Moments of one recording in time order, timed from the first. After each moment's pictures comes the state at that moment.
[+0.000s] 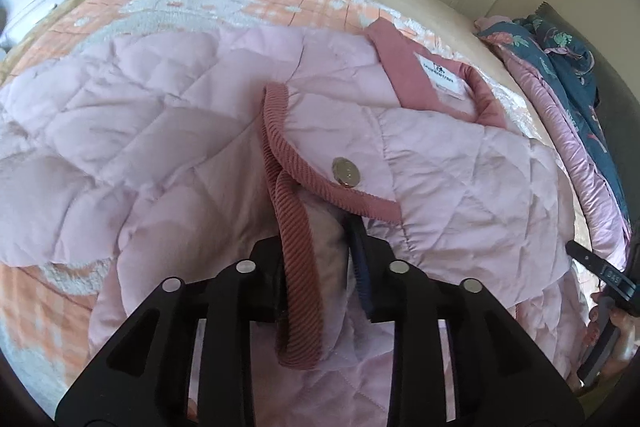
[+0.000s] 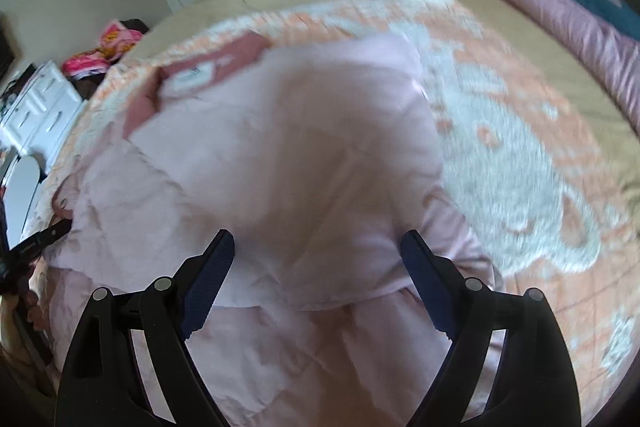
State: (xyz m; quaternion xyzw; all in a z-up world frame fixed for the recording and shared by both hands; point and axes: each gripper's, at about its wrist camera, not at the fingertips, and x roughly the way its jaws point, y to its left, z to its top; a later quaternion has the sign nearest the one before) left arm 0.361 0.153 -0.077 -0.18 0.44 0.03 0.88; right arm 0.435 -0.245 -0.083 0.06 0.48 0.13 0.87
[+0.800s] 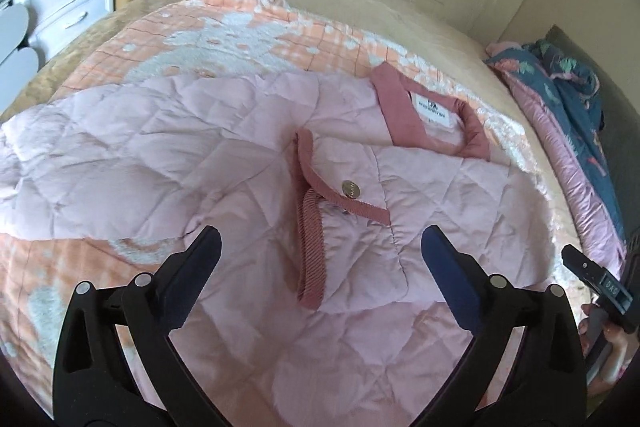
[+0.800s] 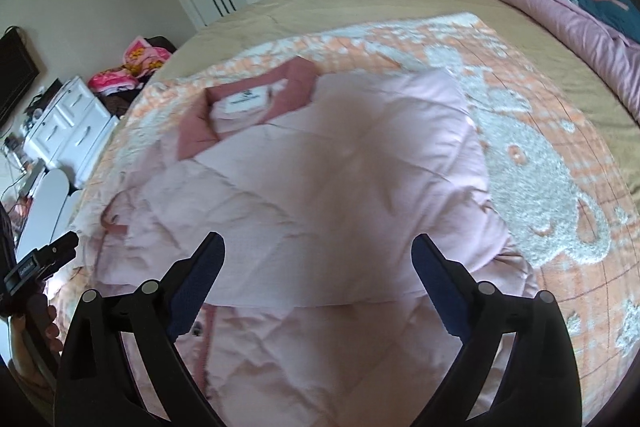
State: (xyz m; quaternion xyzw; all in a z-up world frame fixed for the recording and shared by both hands) left arm 0.316 0.161 -0.012 -0.19 0.41 0.07 0.89; right arm 0.404 -0.206 -0.025 0.08 0.43 0.18 0.88
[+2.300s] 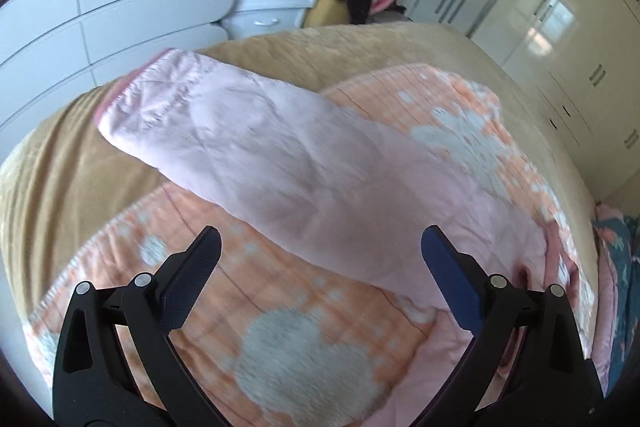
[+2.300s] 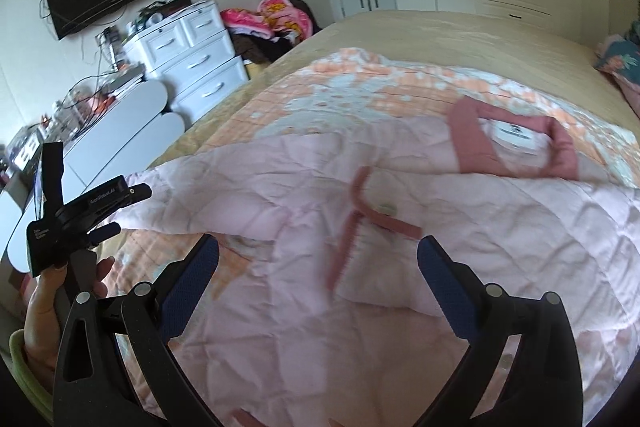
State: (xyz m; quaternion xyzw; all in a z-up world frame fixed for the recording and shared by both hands) left arm 0.188 0.350 -0.004 -0.34 0.33 0.35 0.81; right arm 0.310 0.078 0.021 -0.04 0.38 0.37 0.84
